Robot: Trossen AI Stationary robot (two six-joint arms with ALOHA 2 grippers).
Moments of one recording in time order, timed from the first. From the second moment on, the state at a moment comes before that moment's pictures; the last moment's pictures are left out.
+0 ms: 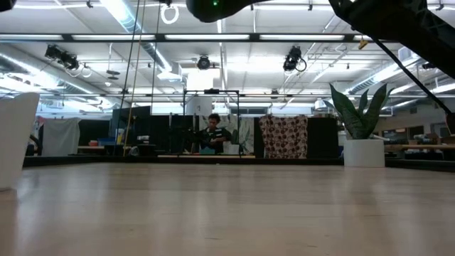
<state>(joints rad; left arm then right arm) -1.03 1.14 0.83 -0.66 -0.18 -1.23 0.18 2.61 2.36 0.91 -0.91 1.50</state>
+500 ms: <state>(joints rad) -1.27 0.98 0.83 -0.69 -0.36 -1.57 0.18 2.61 2.36 0.62 -1.06 1.44</state>
